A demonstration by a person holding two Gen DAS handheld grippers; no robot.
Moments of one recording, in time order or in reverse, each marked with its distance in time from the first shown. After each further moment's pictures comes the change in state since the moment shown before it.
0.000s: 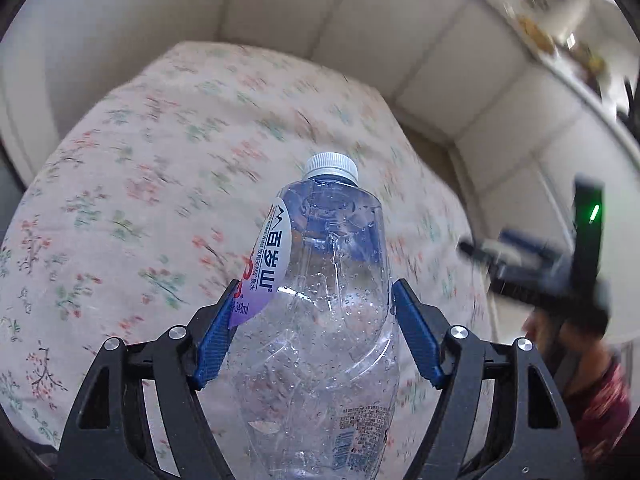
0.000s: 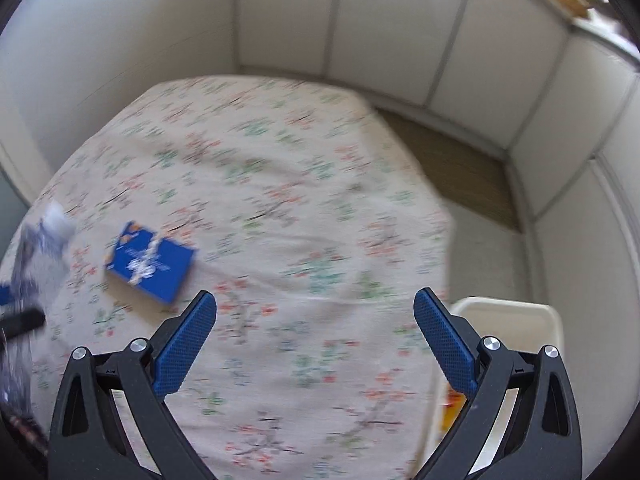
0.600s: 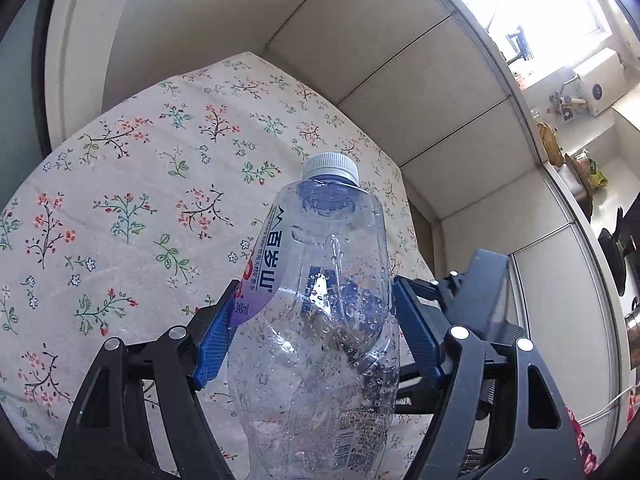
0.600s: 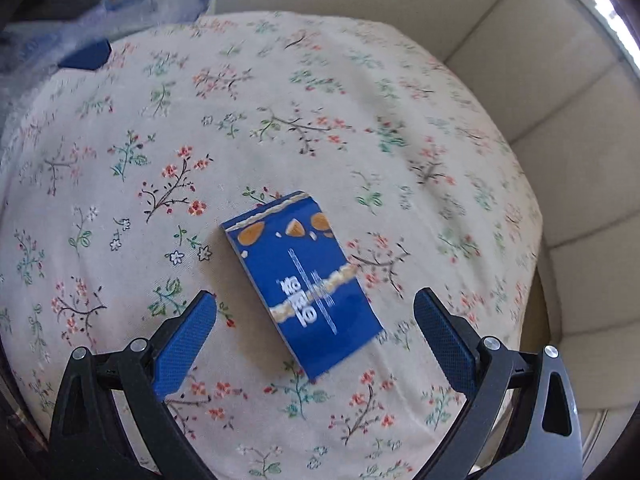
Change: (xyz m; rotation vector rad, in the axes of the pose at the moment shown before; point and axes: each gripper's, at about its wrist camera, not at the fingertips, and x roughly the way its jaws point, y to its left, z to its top) left arm -0.019 0.060 0.039 -0.282 -0.082 -0.129; right arm 0.056 0.155 0.019 -0.820 0.101 0.105
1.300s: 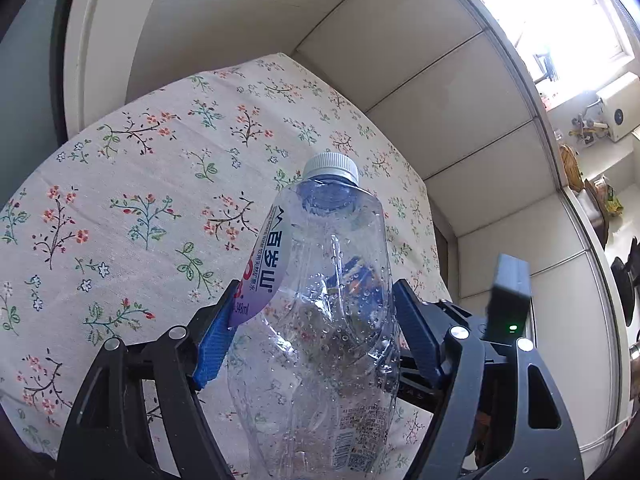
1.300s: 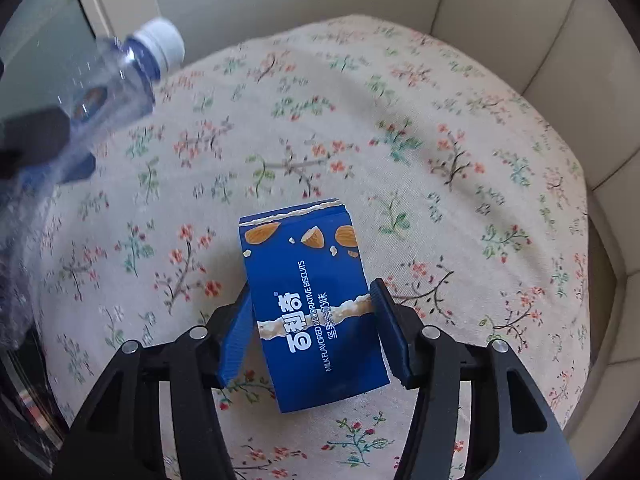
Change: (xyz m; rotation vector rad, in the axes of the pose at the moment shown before) left arm 0.008 0.020 0.005 -0.077 -0.033 0.057; right arm -0.008 -0.024 0.015 0.341 -0.103 0.155
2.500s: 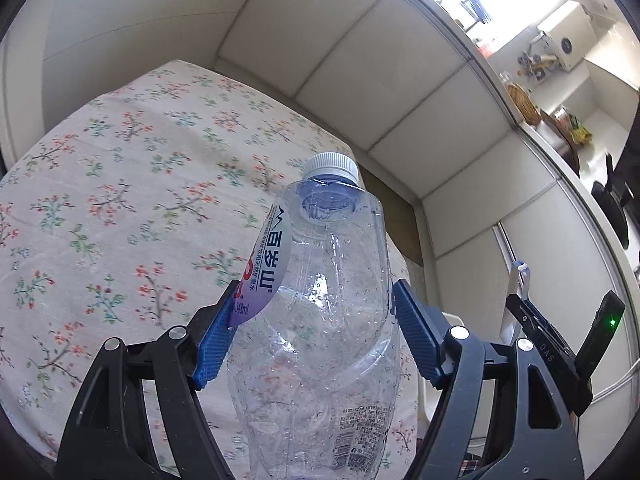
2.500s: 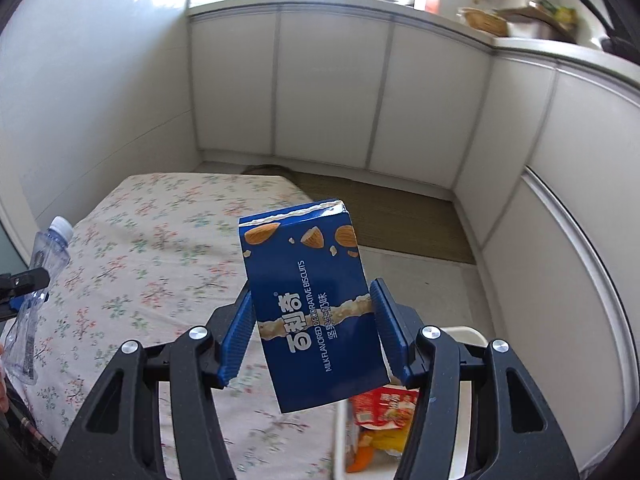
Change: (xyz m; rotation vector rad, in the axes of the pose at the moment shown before) left arm 0.018 -0.116 -0.059 0.236 0.025 -0.081; right arm -0.218 -0.142 -0.177 0.570 -0.379 -0.513
